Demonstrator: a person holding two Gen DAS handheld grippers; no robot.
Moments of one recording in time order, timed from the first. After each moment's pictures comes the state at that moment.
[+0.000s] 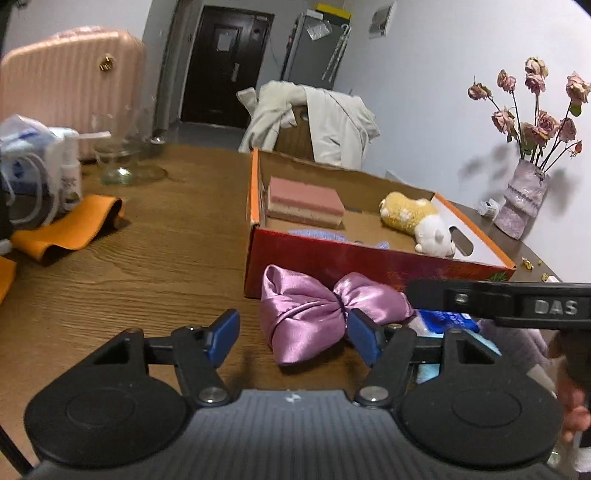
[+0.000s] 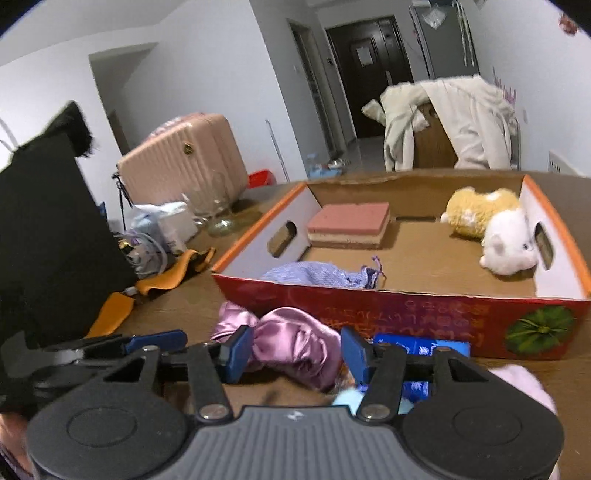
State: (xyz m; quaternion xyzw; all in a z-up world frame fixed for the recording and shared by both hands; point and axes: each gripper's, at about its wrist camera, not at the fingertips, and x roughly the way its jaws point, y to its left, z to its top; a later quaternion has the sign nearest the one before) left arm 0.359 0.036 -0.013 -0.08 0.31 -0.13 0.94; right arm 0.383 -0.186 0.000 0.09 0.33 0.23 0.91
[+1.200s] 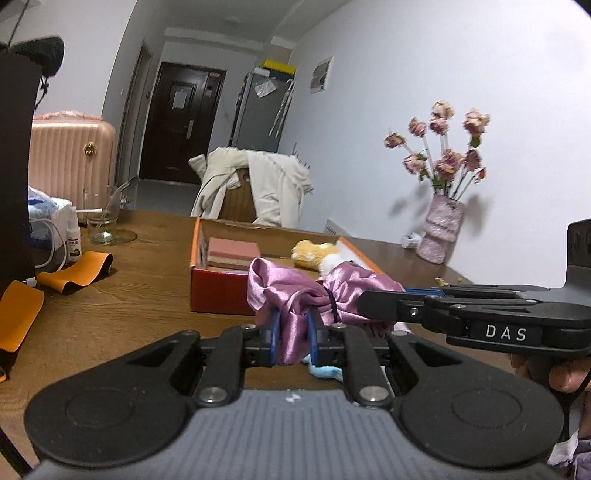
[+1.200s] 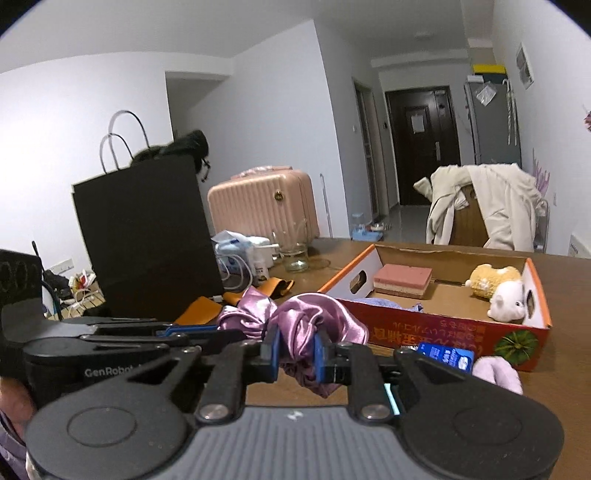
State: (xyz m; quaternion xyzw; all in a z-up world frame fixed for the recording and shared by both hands) left arm 0.190 0.024 0.068 -0.07 0.20 -0.19 0.96; right arm 0.209 -0.190 0.073 0.04 0.20 0.29 0.93
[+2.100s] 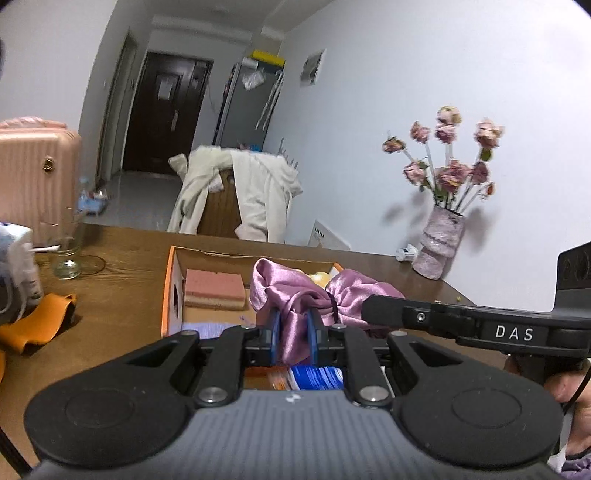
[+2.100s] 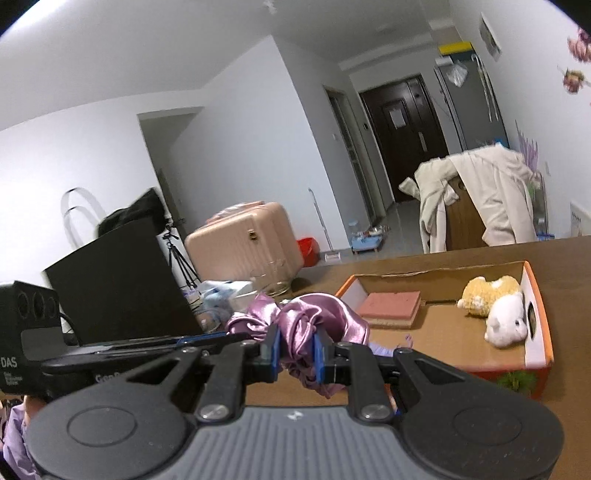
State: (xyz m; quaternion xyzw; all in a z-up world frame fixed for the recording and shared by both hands) left arm 0.324 0.010 0.105 -0.08 0.23 -0.22 0.94; right arm 0.319 -0.229 0.095 0.13 0.21 0.29 0.93
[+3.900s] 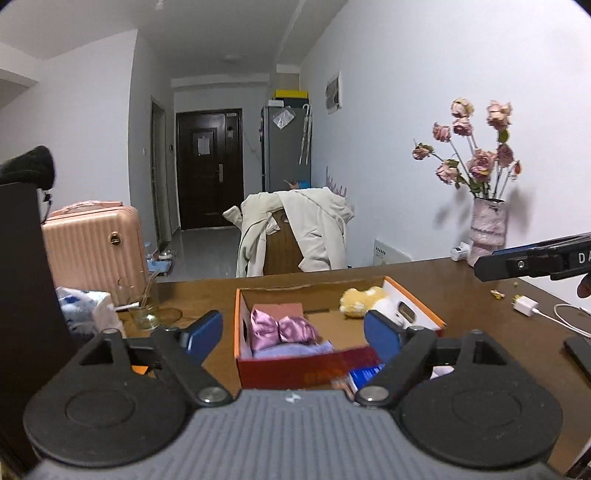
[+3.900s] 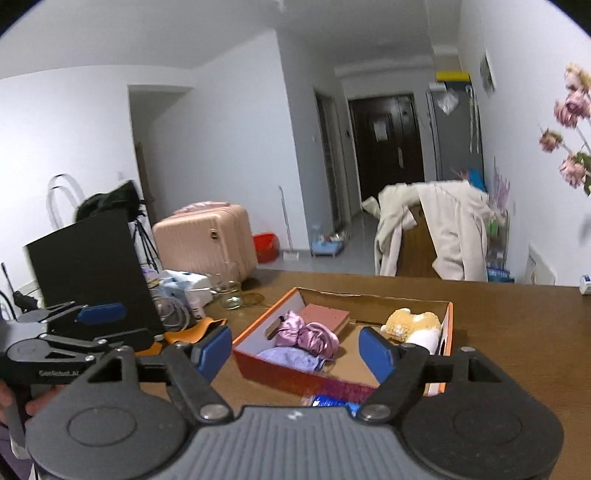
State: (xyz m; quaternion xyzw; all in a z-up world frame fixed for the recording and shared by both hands) left arm 0.221 -0.011 0.127 0.03 0.15 -0.11 0.98; right arm 0.257 -0.290 0.141 0.04 0.19 0.24 0.95
